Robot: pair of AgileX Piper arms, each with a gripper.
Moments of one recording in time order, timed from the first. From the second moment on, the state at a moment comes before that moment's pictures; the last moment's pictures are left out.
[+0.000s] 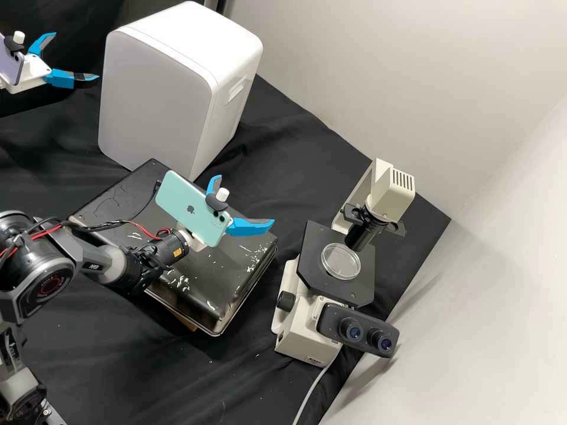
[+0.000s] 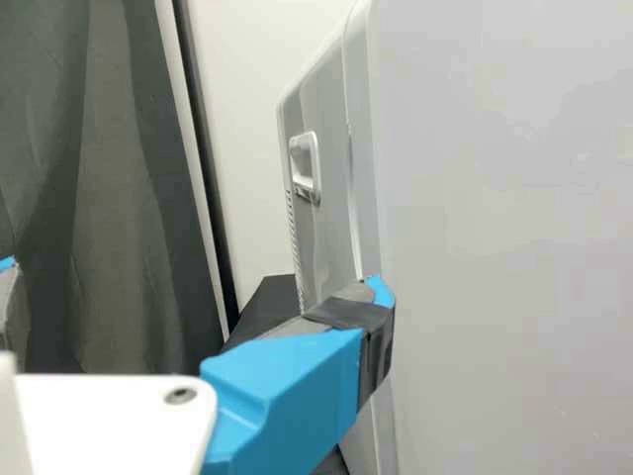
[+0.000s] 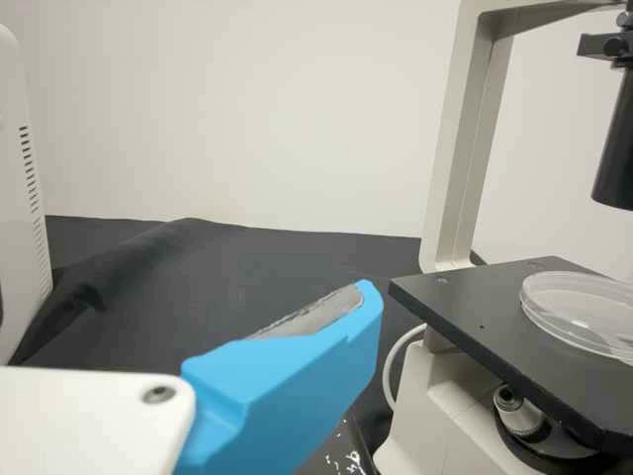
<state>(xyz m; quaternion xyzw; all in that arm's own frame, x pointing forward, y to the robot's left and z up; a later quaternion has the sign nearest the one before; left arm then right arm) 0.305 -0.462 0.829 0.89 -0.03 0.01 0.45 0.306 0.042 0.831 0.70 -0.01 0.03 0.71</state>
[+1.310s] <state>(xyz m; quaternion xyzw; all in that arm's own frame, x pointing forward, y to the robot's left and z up) 0.216 -0.496 0.764 0.86 -0.05 -0.18 0.47 0.306 0.042 0.831 0.70 -0.01 0.03 0.71</state>
